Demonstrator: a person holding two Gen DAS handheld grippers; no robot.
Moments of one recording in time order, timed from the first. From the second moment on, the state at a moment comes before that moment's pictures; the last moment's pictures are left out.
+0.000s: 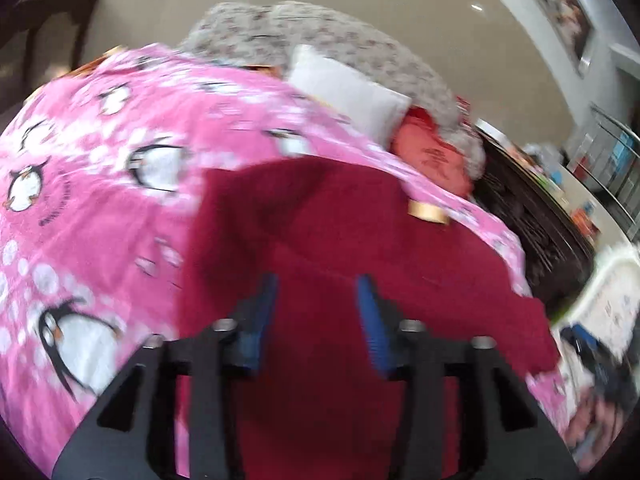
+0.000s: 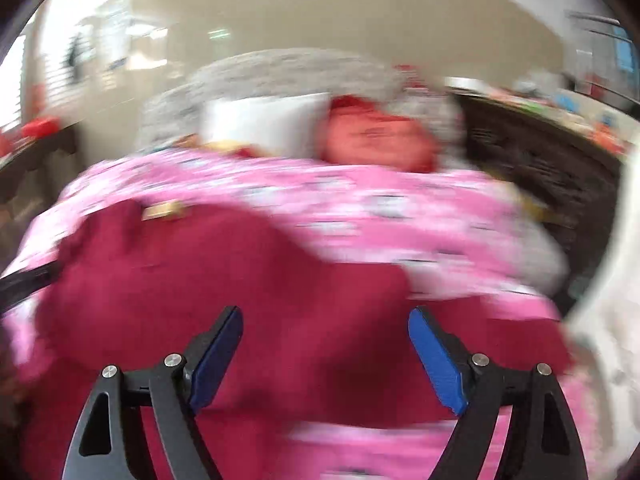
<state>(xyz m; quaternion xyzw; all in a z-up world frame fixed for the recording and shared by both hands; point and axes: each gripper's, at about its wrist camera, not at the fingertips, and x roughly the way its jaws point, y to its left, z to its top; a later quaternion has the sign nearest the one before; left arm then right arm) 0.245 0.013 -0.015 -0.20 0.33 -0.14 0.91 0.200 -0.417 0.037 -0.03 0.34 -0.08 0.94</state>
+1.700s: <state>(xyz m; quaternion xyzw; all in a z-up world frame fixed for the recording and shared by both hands) 0.200 0.088 -0.012 -0.27 0.21 0.06 0.94 0.233 -0.202 0.043 0.18 0.30 0.26 0.90</state>
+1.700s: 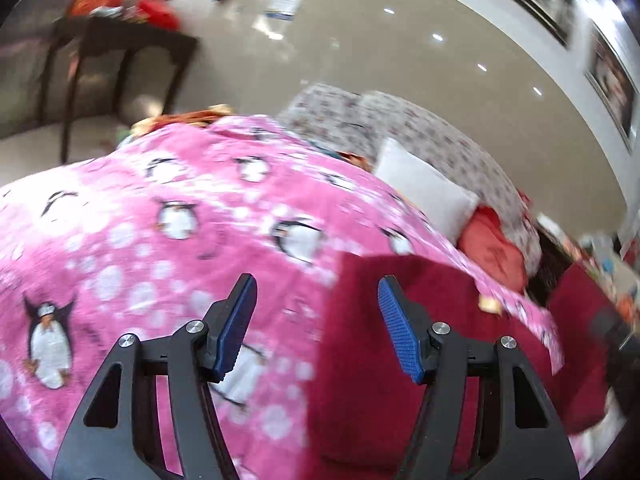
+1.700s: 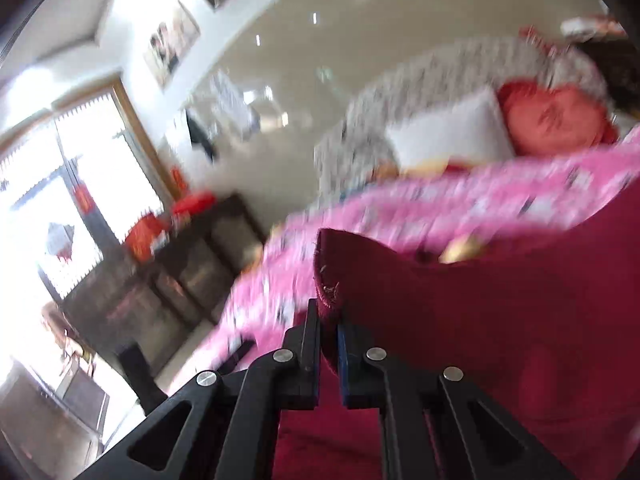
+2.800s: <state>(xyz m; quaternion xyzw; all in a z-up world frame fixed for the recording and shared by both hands) 0.248 0.024 -0.040 -0.24 0.35 -0.15 0.89 0.184 -0.177 -0.038 0.00 0.41 0.21 0.89</state>
